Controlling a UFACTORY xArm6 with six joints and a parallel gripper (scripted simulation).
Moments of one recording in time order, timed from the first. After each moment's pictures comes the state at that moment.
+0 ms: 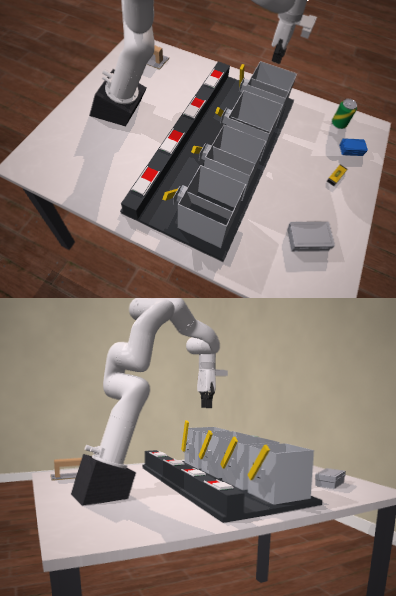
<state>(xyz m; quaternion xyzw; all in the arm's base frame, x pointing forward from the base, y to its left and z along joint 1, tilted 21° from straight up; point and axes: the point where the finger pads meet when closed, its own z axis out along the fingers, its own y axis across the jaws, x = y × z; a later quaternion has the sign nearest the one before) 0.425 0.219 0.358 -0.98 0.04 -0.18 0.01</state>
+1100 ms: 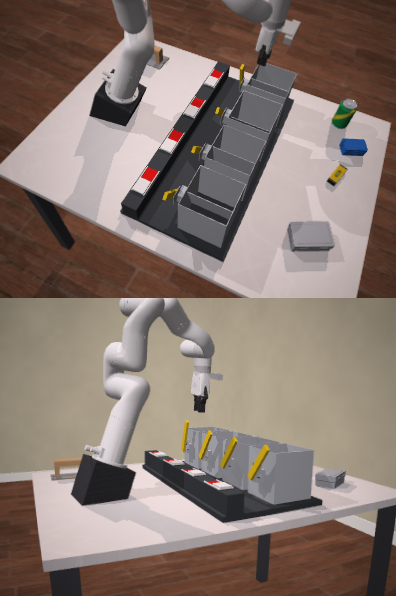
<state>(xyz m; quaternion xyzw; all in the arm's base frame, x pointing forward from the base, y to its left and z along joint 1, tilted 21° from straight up) 0.386 0.202 0.328 -0.98 0.03 -0.17 0.06</state>
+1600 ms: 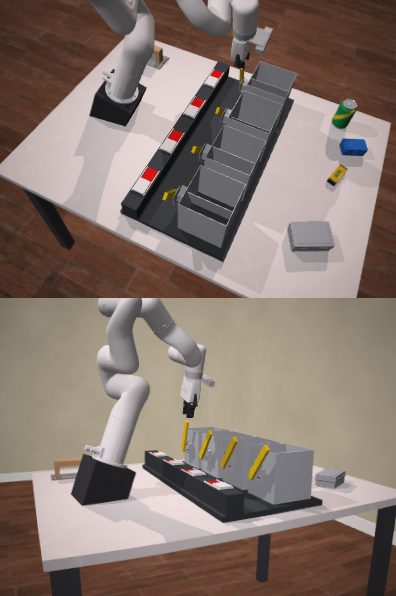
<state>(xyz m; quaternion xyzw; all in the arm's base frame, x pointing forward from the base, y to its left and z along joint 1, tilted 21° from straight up) 0.326 0.176 0.288 -0.97 0.01 -0.18 0.16</state>
